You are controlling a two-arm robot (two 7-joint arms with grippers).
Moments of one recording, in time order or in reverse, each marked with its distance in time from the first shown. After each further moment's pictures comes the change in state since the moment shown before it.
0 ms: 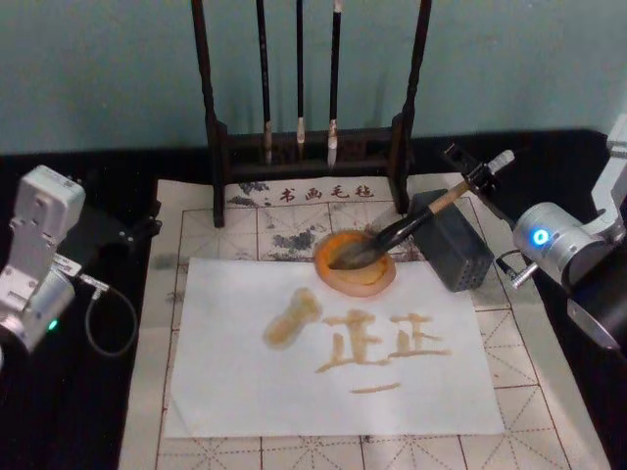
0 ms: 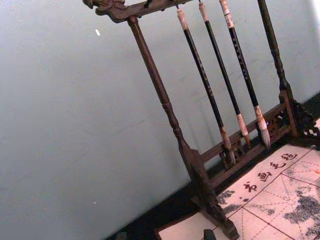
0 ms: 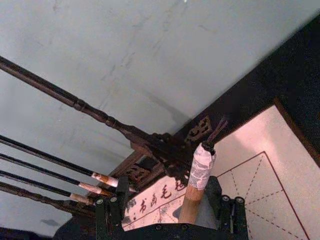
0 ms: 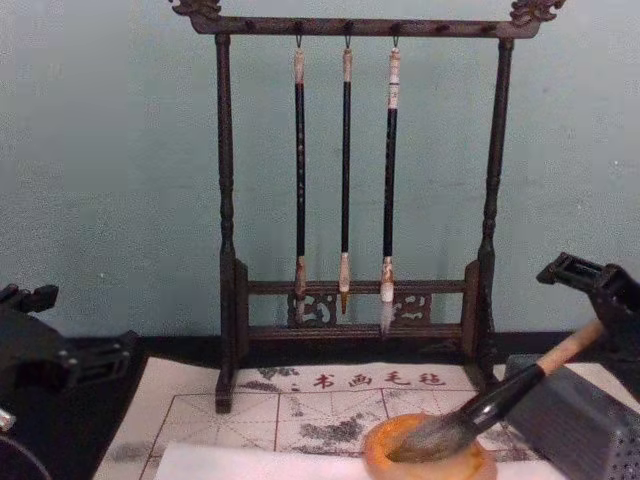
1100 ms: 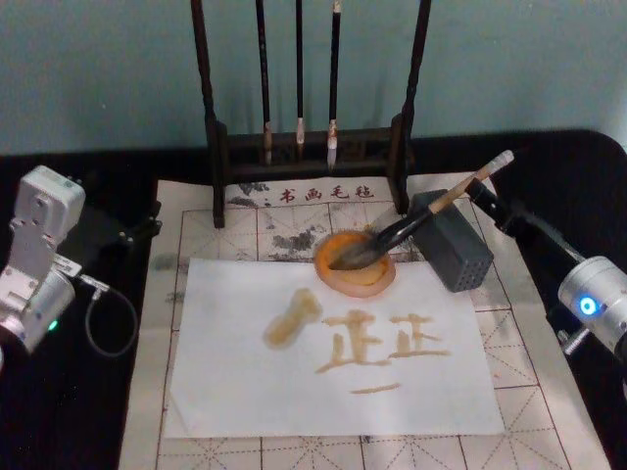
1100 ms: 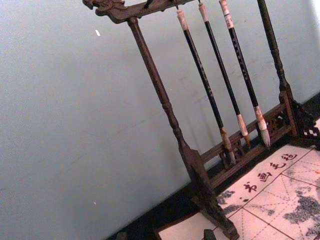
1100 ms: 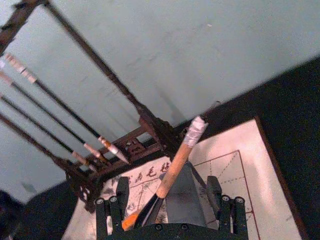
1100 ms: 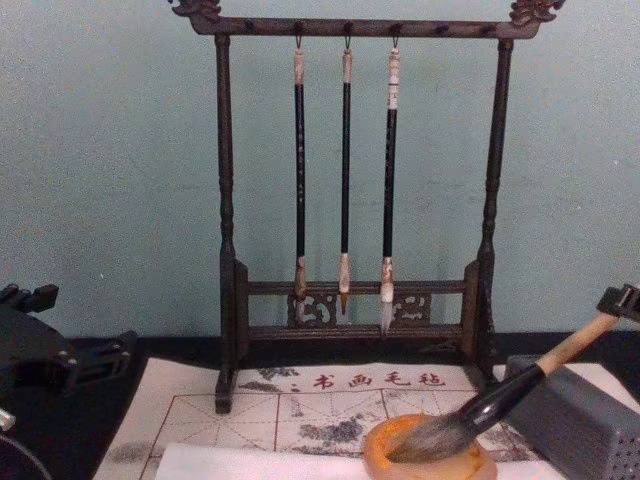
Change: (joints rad) left arm 0.000 0.000 0.000 0.000 0.000 0.000 0.000; right arm -0.229 0.181 0.006 -0.240 -0.184 -0.135 0.071
